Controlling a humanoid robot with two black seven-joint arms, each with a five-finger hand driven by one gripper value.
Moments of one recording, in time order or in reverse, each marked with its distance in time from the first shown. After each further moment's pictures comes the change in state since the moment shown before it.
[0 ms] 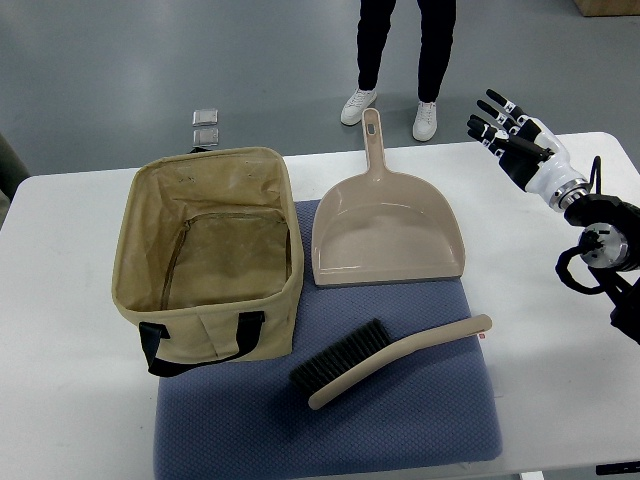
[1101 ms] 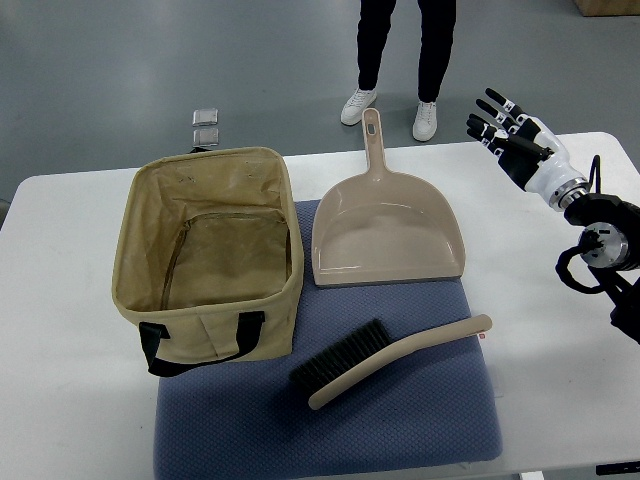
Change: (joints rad) left arm 0.006 0.000 -0.001 0.003 0.002 0.001 0.007; right arm 0.000 0.000 0.000 0.001 0.000 0.006 0.000
